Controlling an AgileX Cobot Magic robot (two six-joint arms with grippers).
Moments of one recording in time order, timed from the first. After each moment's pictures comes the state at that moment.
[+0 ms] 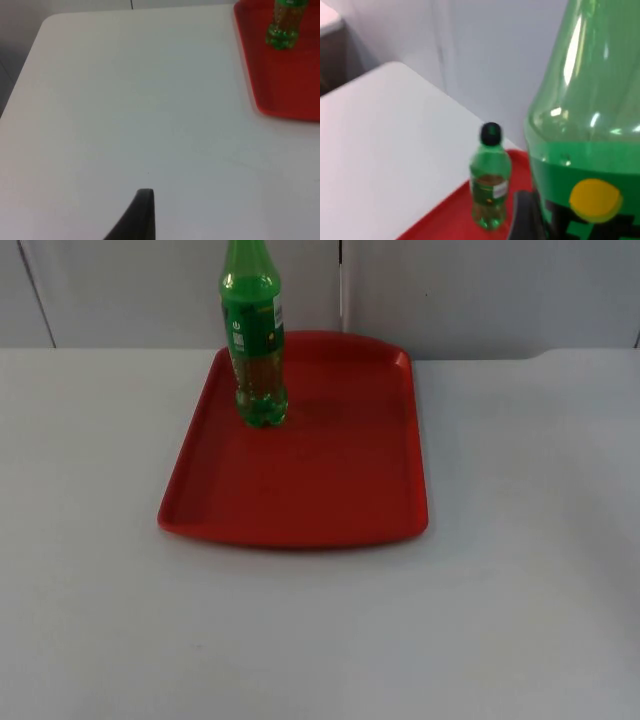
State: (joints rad) right arm 0.42 1.76 -1.88 0.46 0.74 -0.56; left arm -0.02 0.00 -0.50 0.01 1.09 0.01
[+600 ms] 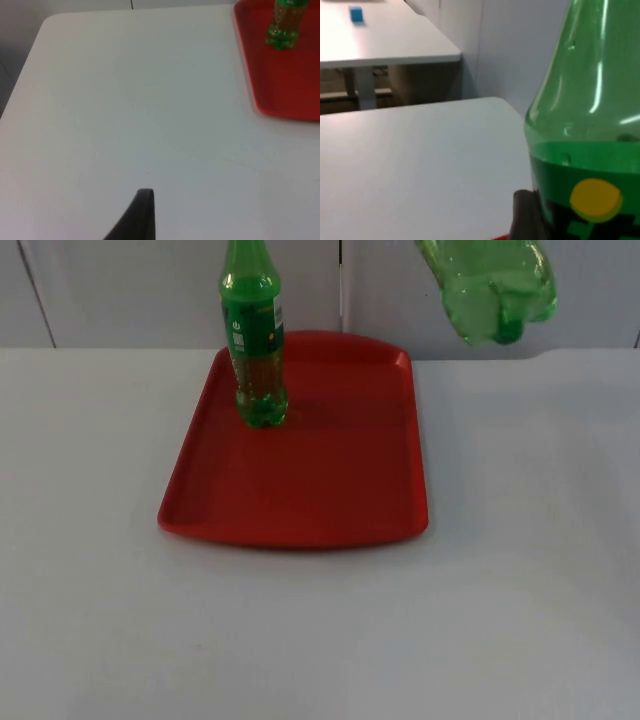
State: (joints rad) right arm 0.42 1.62 -1.15 1.72 0.67 -2.12; left arm -0.02 0.00 -0.50 0.01 1.09 0.01
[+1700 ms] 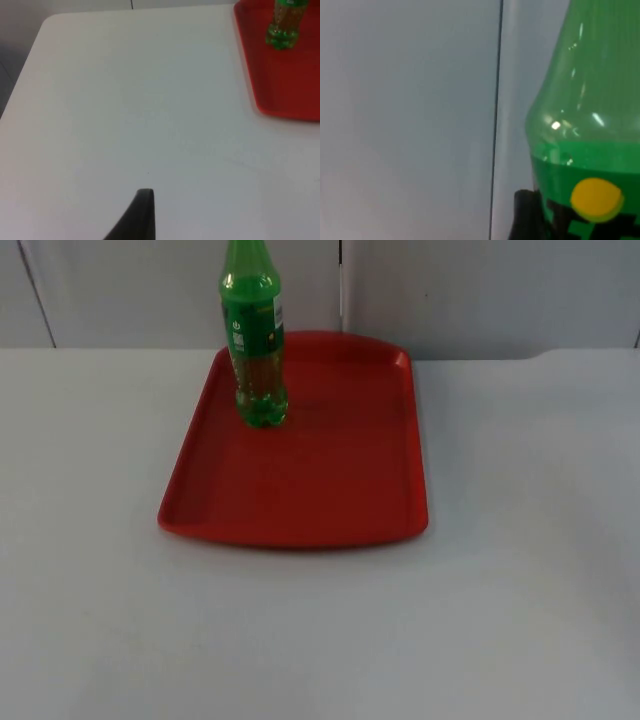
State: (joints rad) right arm 0.47 1.78 -1.66 1.69 -0.11 -1.75; left arm -0.02 0.00 -0.50 0.01 1.09 0.01
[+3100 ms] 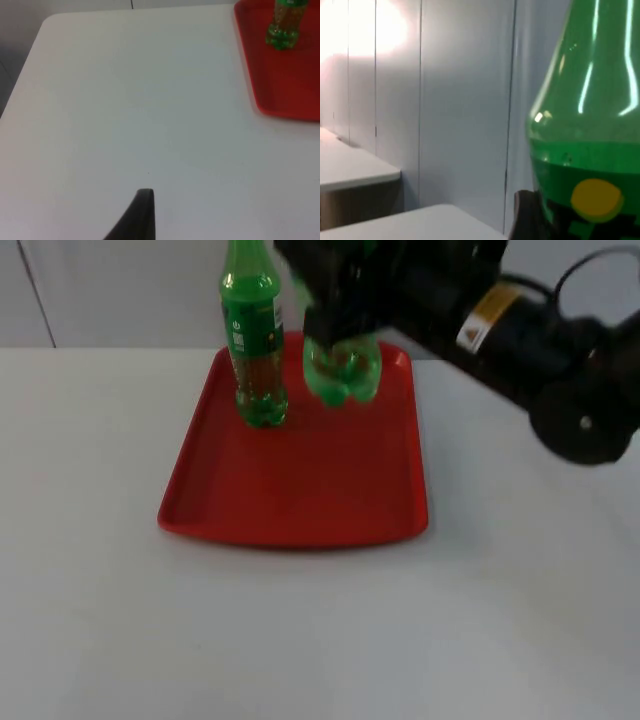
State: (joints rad) right arm 0.56 2.18 -1.18 -0.37 -1.18 0.12; left arm -0.02 0.00 -0.50 0.01 1.09 0.01
